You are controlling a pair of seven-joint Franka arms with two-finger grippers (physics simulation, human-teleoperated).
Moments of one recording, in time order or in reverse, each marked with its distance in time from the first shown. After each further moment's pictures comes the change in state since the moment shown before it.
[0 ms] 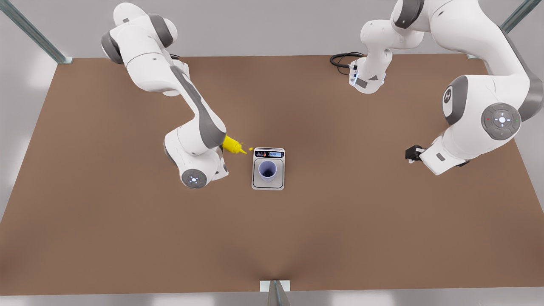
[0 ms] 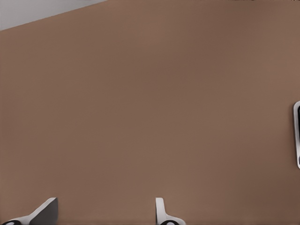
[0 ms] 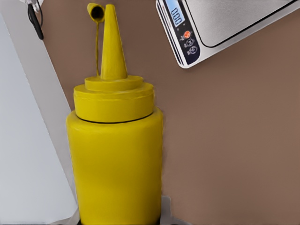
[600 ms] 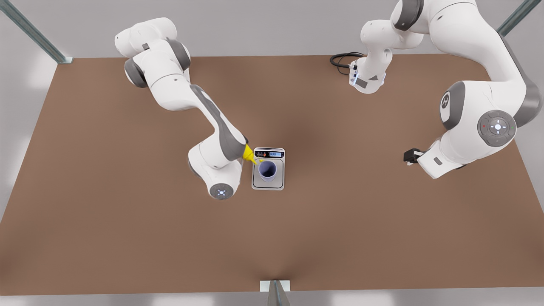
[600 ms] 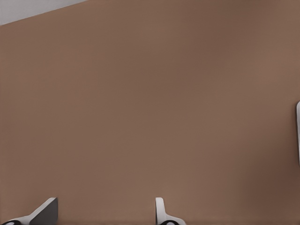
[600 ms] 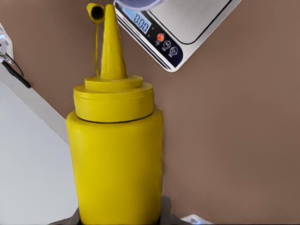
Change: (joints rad) left arm 0.000 0.019 0.000 0.002 0.000 0.002 -0.002; right arm 0.100 0.280 -0.041 0.366 0.111 -0.165 0.532
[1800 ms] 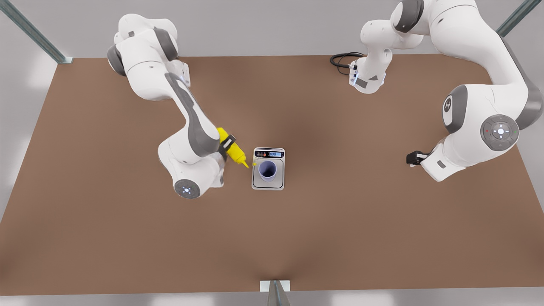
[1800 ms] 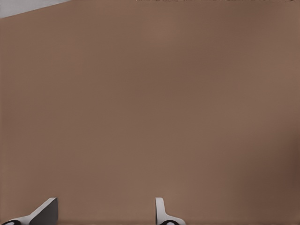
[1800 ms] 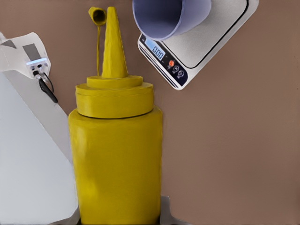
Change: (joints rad) left arm -0.002 0.011 0.021 0.000 0.000 -0.002 -0.015; right arm -0.140 -0.169 0.011 -0.110 0.042 0.088 -0.243
